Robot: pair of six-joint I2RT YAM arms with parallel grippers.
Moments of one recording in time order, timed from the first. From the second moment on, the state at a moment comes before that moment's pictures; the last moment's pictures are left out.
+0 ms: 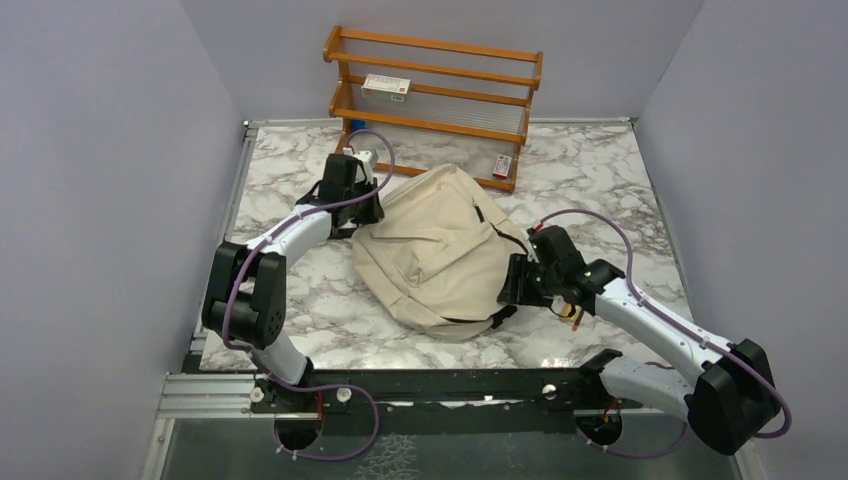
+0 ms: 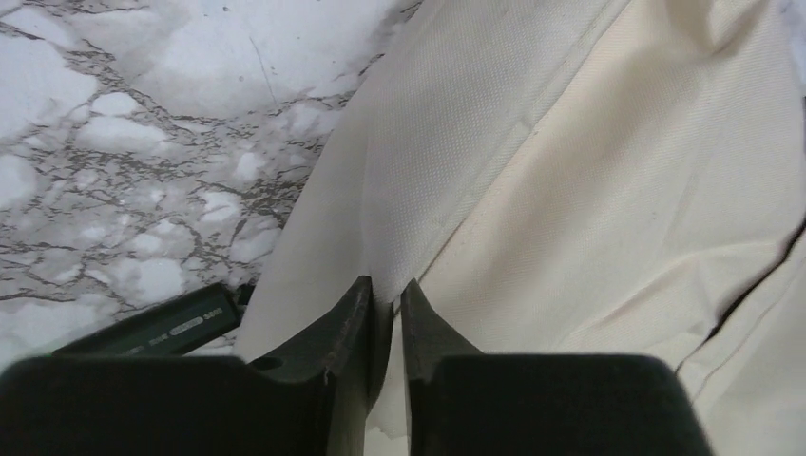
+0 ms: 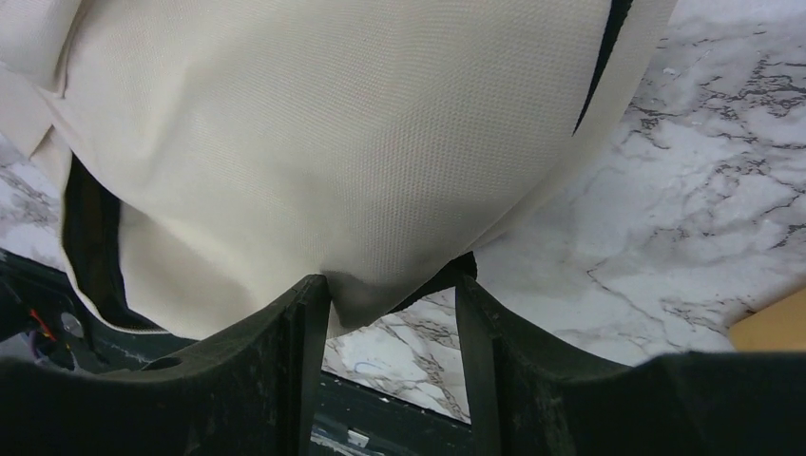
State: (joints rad) left arm -0.27 1.63 1.06 -0.17 0.22 -0.23; right arm 0.54 1.05 0.64 -0.56 -0.10 0.60
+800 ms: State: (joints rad) left arm -0.27 1.06 0.67 -0.14 0.26 -0.53; right arm 0.56 1.06 0.88 -0.46 -0.22 0.52
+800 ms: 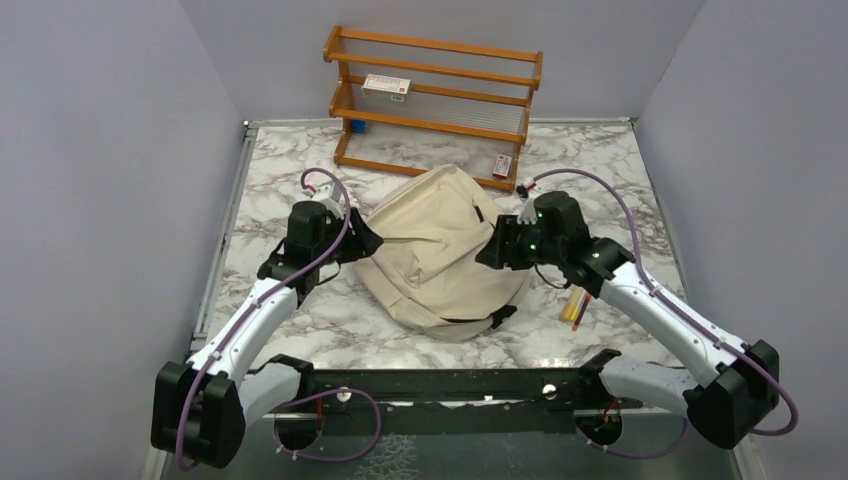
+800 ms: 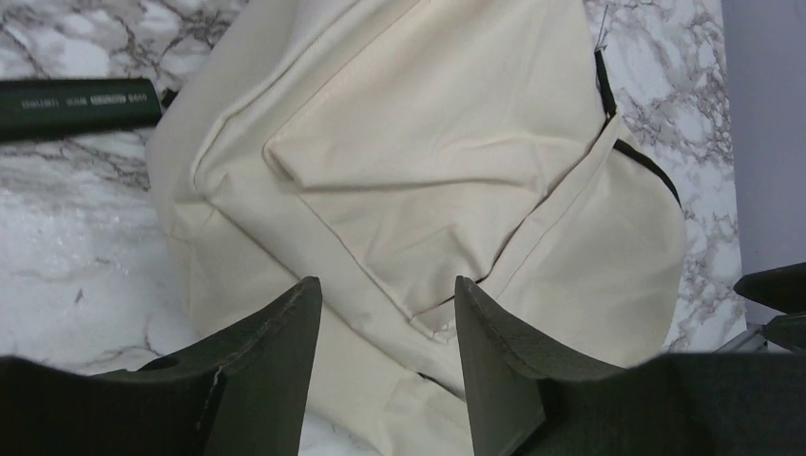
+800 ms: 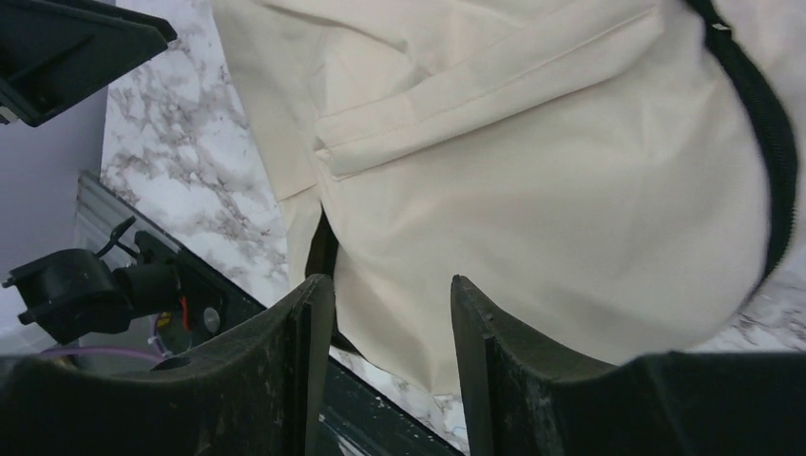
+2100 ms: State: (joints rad) left arm -0.27 0.94 0.48 -0.14 0.27 -0.65; right arm 1.12 1.37 0.64 -0.02 0.08 0.65
